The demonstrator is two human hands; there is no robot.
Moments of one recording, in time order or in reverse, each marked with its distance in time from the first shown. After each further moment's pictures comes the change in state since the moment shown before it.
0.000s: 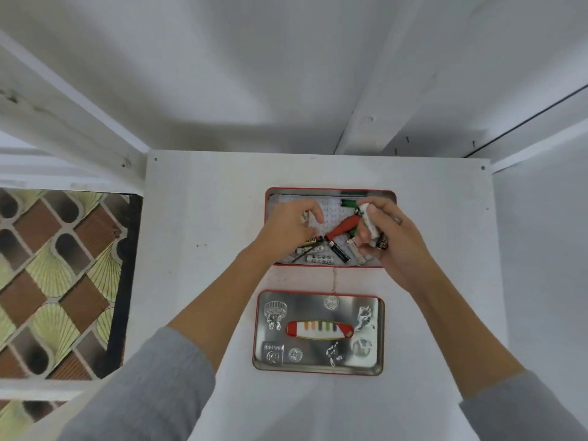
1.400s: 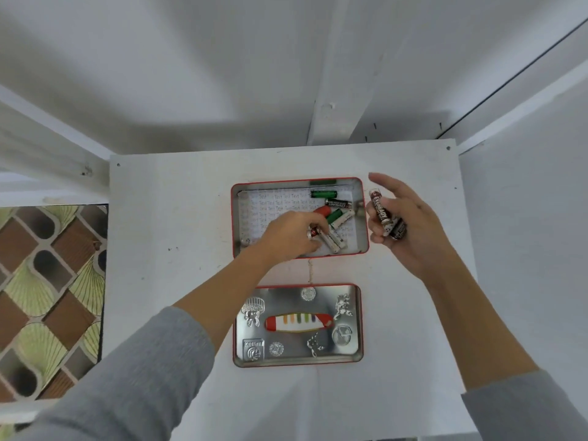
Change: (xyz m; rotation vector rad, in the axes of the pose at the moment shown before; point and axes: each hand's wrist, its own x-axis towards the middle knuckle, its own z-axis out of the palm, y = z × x) left_hand 0.011 0.012 0.048 0.318 -0.232 0.094; right_hand -0.022 -0.018 -0.050 0.140 0.031 -0.044
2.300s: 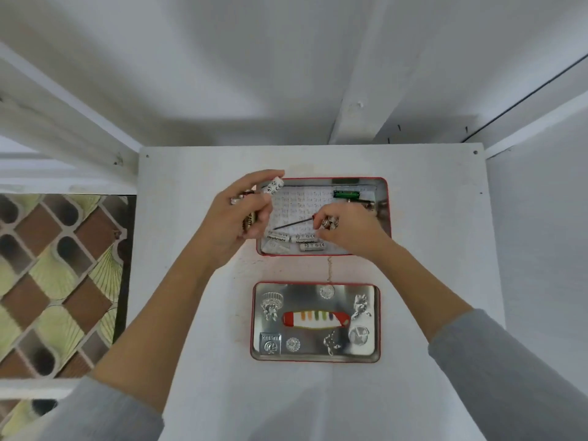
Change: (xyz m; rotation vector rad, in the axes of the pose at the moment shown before) left_hand -0.085 -0.026 -0.078 -1.070 0.281 -0.027; right_hand 0.053 0.051 0.065 -1.293 -0.196 -0.109
